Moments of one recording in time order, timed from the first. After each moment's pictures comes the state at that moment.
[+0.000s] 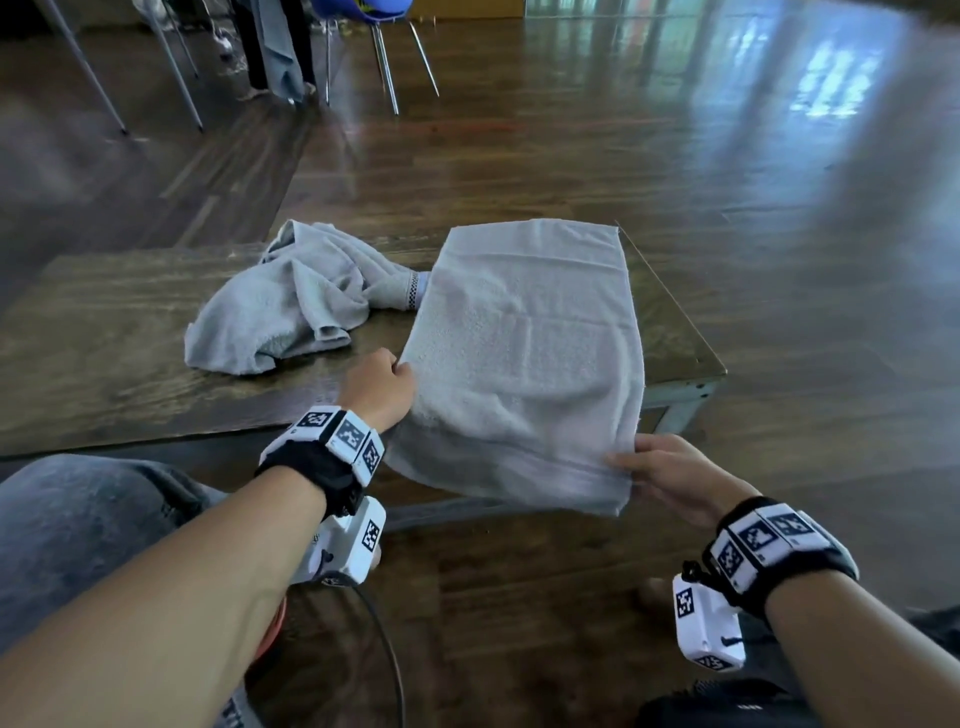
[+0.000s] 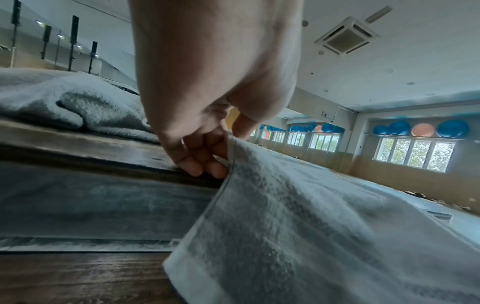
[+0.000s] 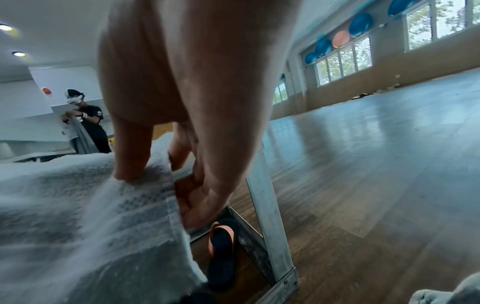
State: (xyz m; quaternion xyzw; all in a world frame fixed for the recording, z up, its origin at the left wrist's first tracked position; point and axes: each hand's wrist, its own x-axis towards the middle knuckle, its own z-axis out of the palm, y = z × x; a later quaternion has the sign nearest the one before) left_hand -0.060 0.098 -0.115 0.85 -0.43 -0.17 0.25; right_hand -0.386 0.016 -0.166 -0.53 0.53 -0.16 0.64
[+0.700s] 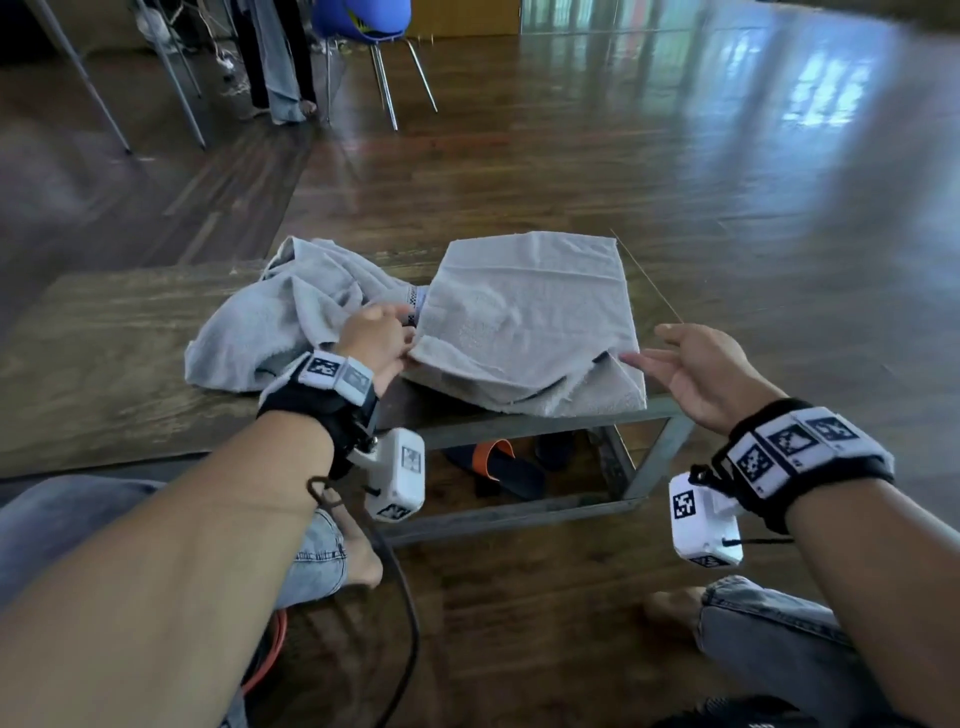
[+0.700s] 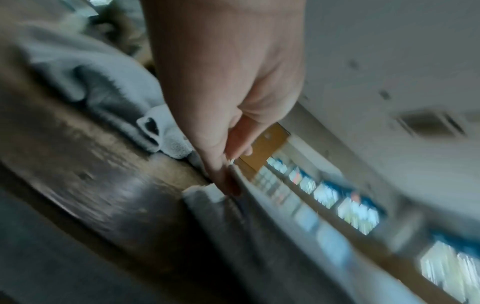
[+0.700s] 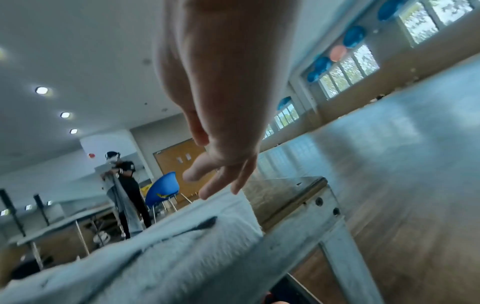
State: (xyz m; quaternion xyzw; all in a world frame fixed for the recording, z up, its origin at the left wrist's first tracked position) left_hand -0.055 0.056 -0.067 0.68 -0.20 -0.41 0.57; right_hand -0.358 -0.043 -0.068 -0.35 0.52 -0.42 0.66
